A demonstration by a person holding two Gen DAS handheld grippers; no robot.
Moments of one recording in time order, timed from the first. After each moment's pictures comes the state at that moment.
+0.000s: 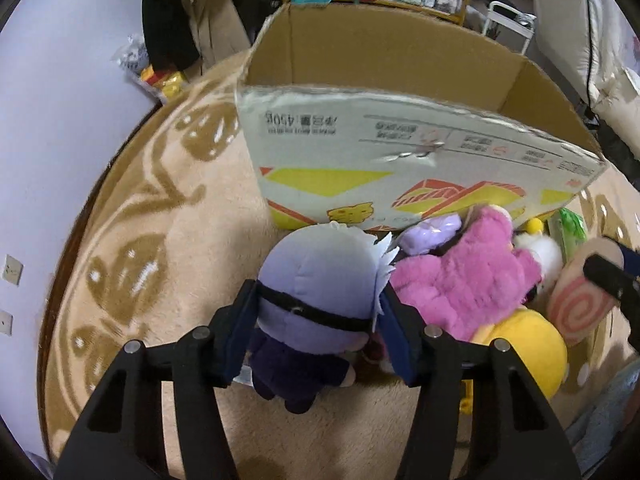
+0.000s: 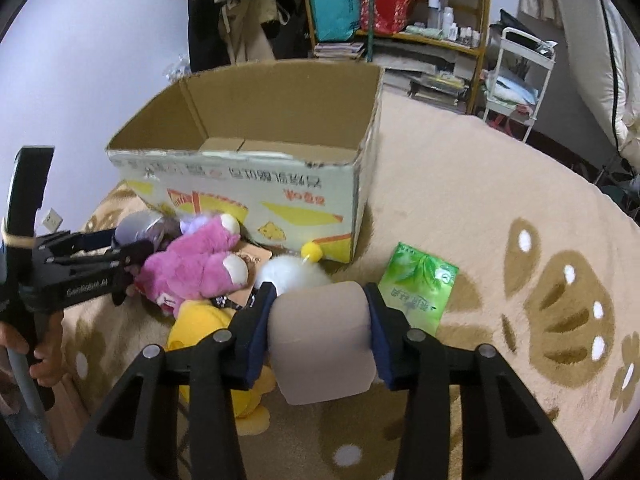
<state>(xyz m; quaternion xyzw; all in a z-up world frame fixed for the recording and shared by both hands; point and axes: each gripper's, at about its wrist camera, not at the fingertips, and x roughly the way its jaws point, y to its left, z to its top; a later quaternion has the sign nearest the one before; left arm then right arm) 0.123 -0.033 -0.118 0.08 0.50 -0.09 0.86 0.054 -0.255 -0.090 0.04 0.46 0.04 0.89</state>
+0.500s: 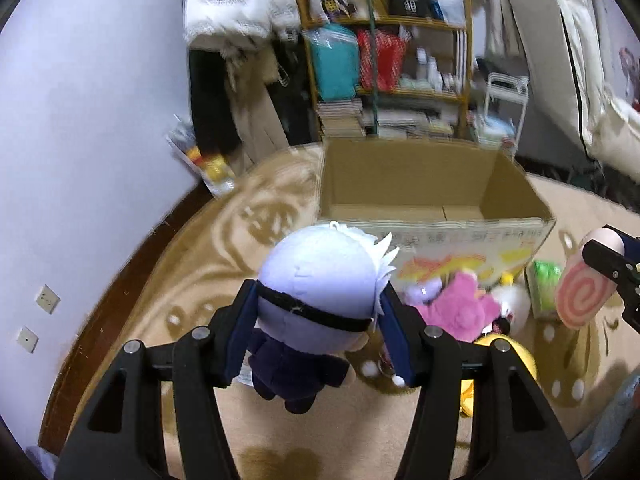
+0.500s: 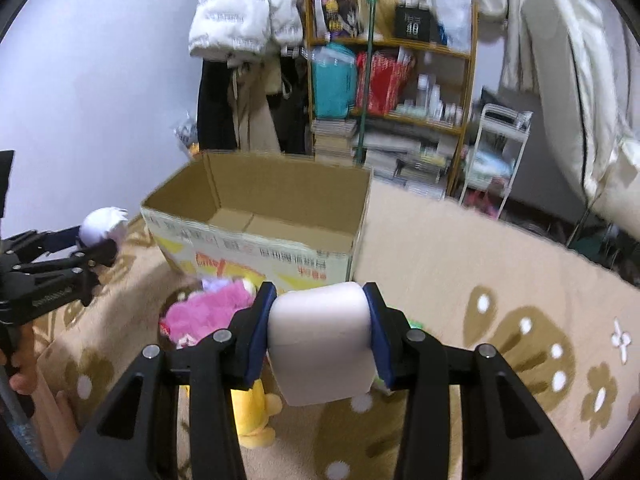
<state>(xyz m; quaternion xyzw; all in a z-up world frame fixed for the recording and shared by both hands) 0.056 -0.016 -0.037 0.08 0.35 -0.05 0.93 0.011 -0.241 -0.031 0.00 0.32 0.01 0.95</state>
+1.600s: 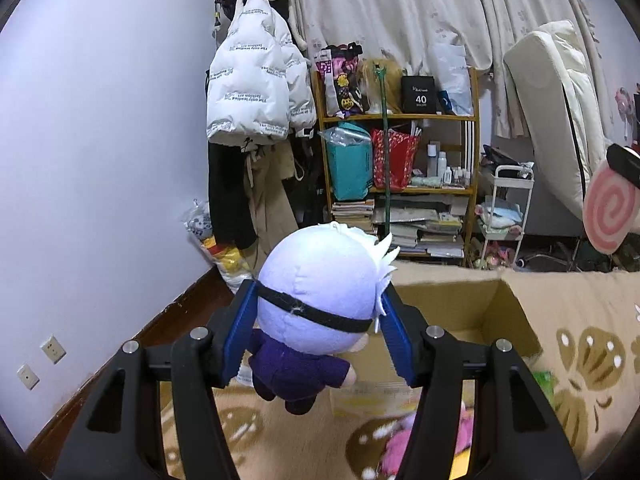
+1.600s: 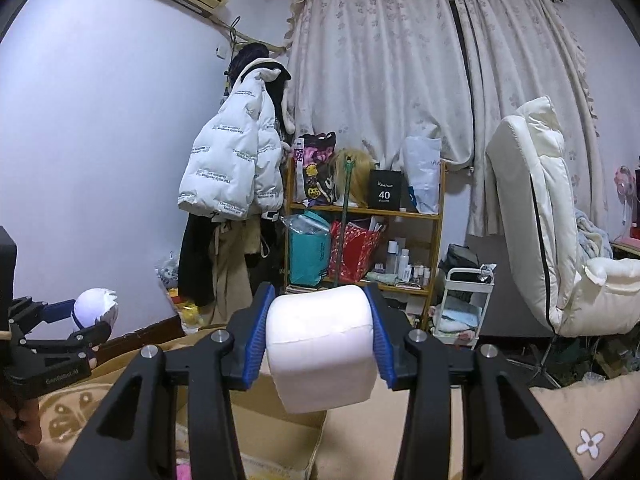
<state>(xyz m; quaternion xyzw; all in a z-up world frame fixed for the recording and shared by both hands) 0.090 -0.025 0.041 0.06 0.20 -0.04 0.98 0.020 -0.245 0.095 -0.03 0.05 -0.03 1.00</state>
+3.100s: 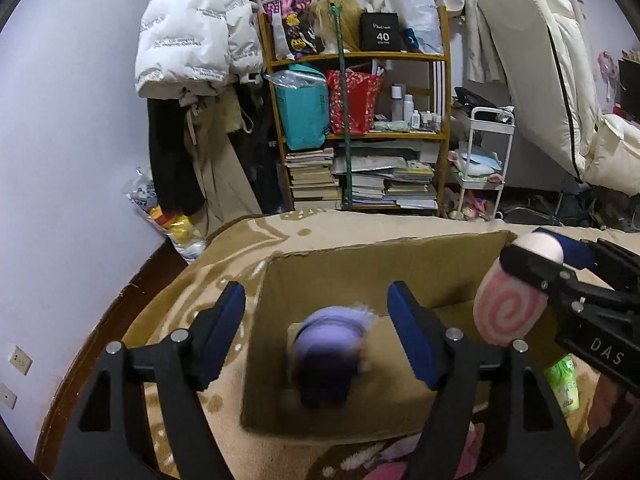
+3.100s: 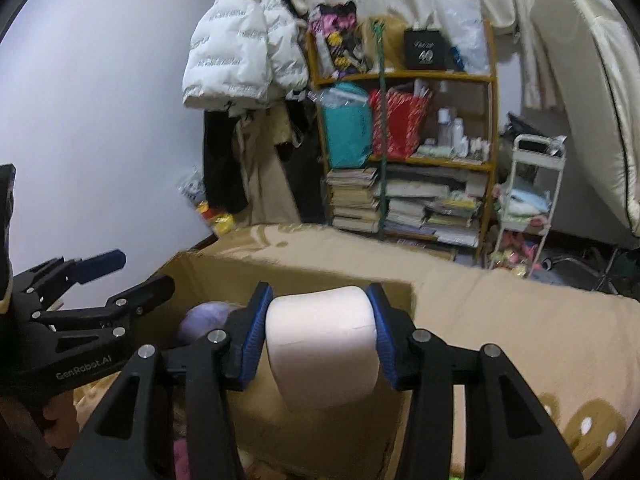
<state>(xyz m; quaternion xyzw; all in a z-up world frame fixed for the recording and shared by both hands) 0.170 -0.073 -0.040 0.09 0.28 -0.10 0.95 0.142 -0.254 -0.046 0.04 0.25 0.06 0.96</state>
